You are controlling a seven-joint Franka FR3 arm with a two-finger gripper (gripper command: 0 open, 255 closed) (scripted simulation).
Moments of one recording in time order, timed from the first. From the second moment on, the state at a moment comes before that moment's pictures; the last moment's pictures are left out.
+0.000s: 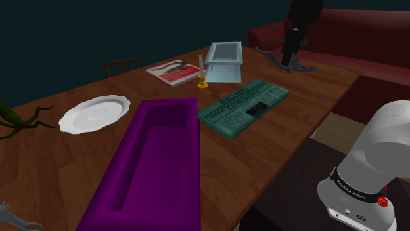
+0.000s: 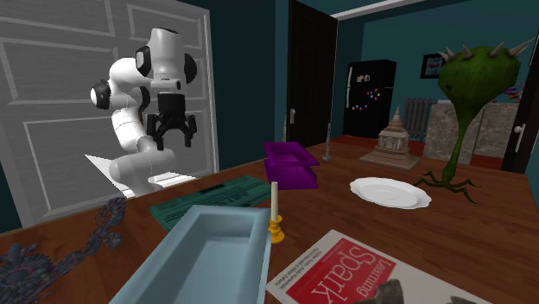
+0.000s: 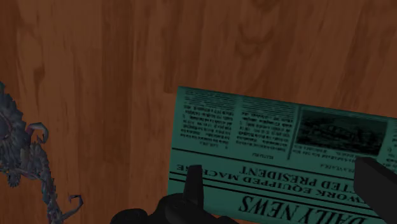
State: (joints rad) arm -0.01 -0.83 0.03 -2.33 -0.07 1.59 -0.14
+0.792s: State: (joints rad) arm 0.00 -0.58 0.04 -2.34 0.00 1.96 -0.07
